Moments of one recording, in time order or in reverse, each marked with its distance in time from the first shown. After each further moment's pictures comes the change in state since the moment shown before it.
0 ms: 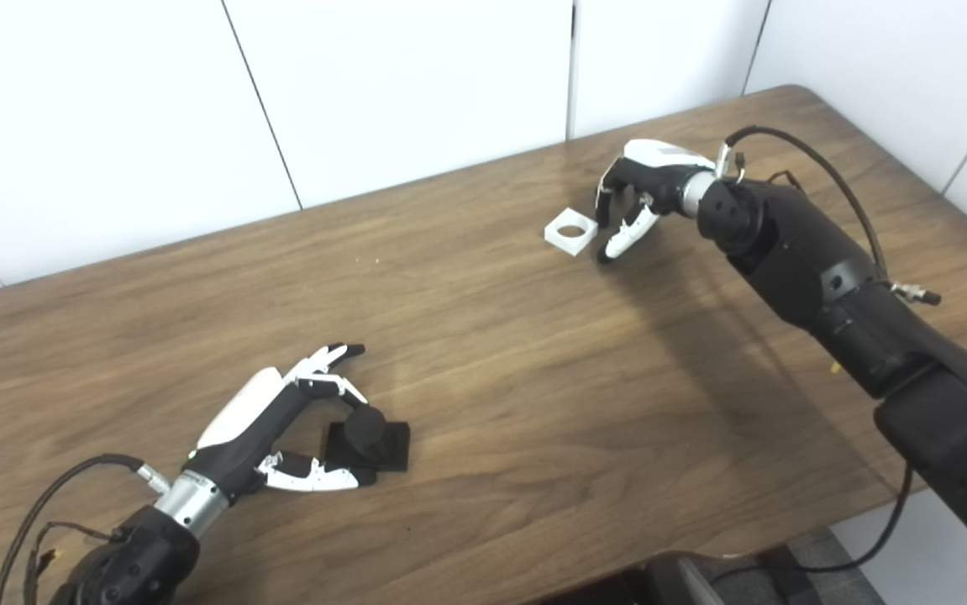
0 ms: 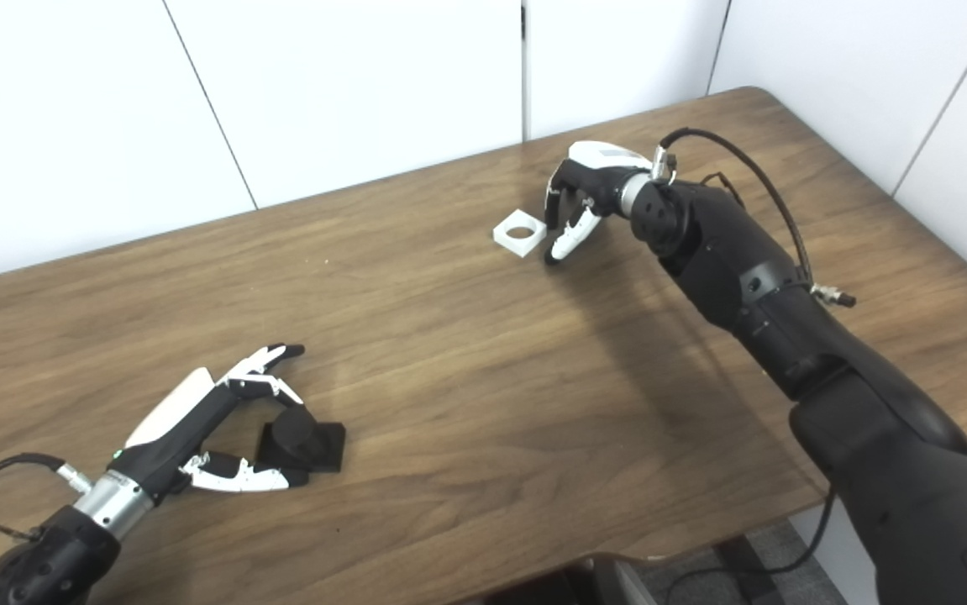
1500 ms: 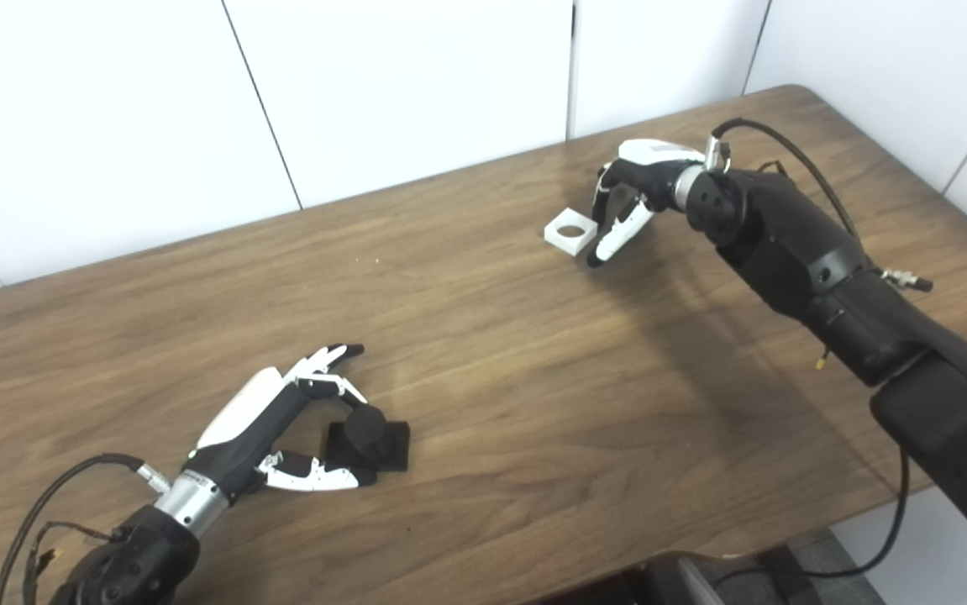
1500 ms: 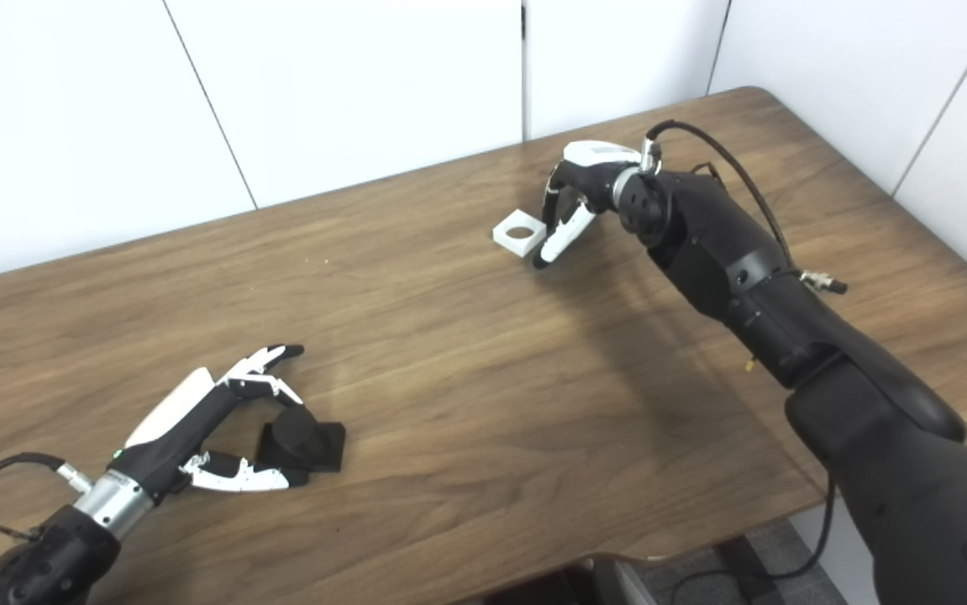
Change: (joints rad) left arm 0.001 0.001 -0.003 -0.012 0.000 0.024 -0.005; right arm -0.043 -0.005 0.059 -0.028 -0.074 0.083 0.103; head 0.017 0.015
